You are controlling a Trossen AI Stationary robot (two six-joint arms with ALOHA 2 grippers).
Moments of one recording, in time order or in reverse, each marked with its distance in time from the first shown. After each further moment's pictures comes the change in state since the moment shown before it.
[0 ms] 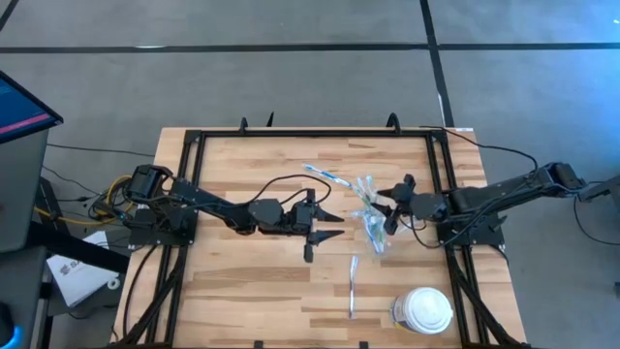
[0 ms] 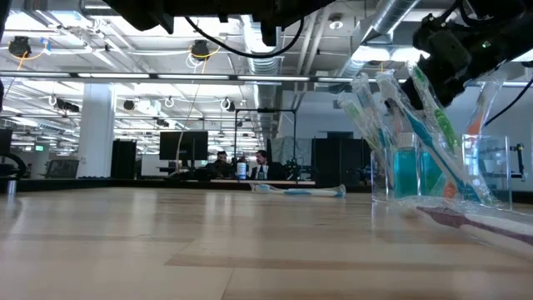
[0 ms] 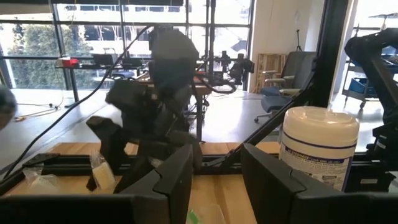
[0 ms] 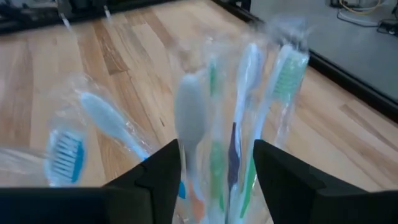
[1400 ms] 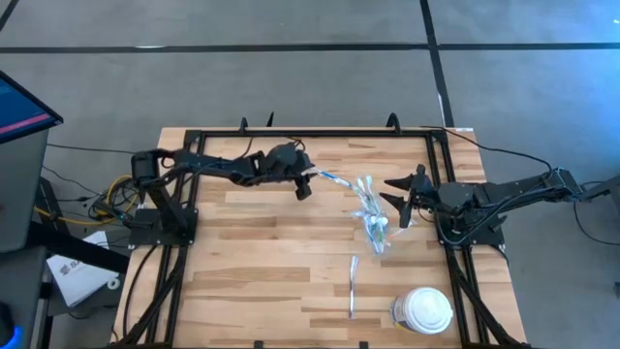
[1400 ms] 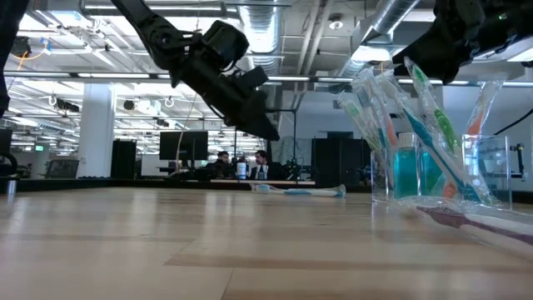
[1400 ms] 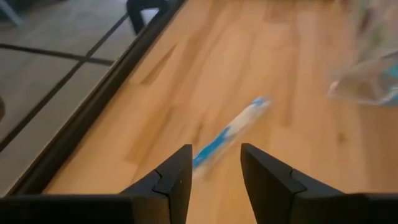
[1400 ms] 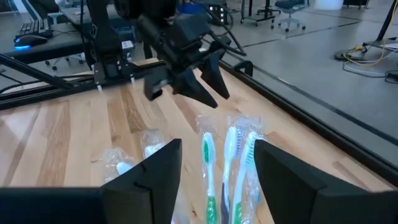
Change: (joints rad) left arm 0.491 0.000 0.000 -0.627 0.040 0.104; right arm -0.001 -0.268 0.001 0.015 0.001 -0.140
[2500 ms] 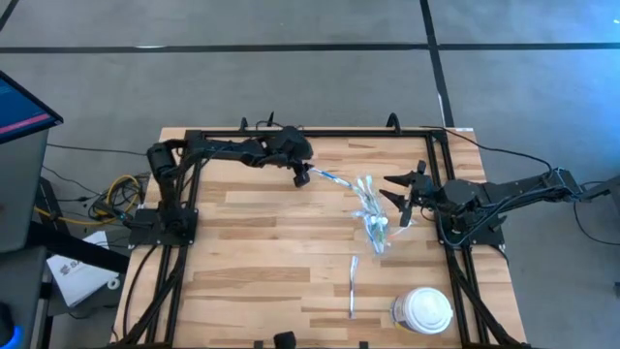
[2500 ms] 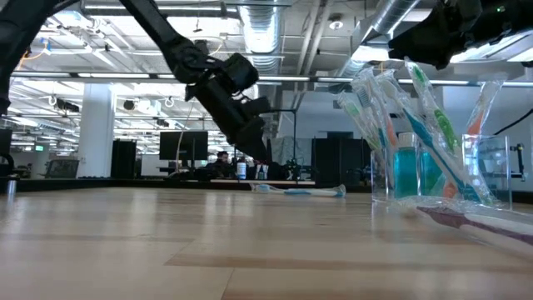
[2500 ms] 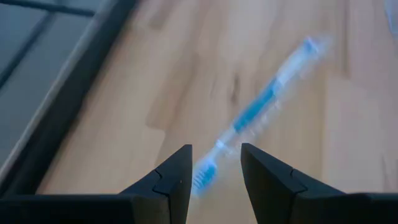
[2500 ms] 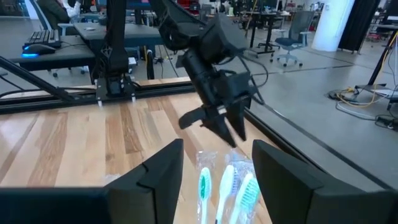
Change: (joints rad) left arm 0.167 0.149 0.180 -0.246 0.156 0.114; right arm 0.001 0.000 0.000 0.125 0.000 -0.176
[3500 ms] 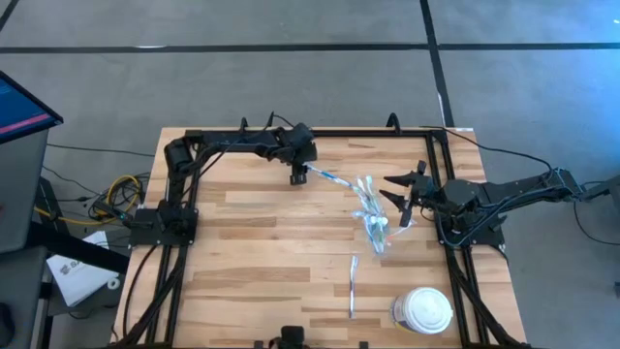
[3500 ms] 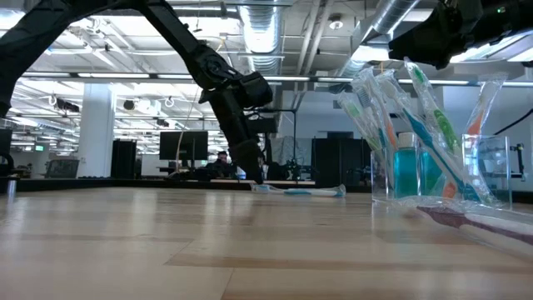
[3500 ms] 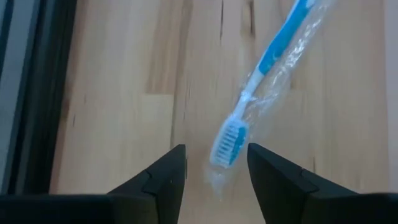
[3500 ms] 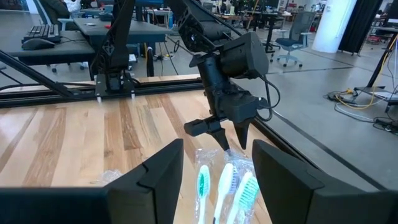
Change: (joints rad) left arm 0.022 0.153 0.222 -0.330 -0.036 0.263; right arm 0.000 0.000 0.000 -0.007 0.000 -0.018
